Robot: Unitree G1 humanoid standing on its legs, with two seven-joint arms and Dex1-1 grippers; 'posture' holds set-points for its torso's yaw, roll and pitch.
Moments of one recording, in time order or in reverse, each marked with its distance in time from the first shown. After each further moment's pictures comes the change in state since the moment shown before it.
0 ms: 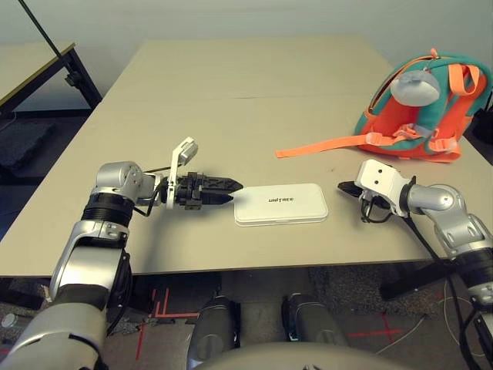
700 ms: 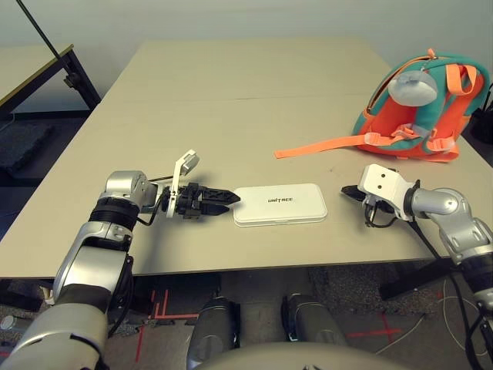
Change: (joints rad) left arm 0.002 -0.027 -0.040 0.113 0.088 -0.090 -0.054; right arm 0.035 -0.011 0.000 -0.022 0.000 -0.007 0.000
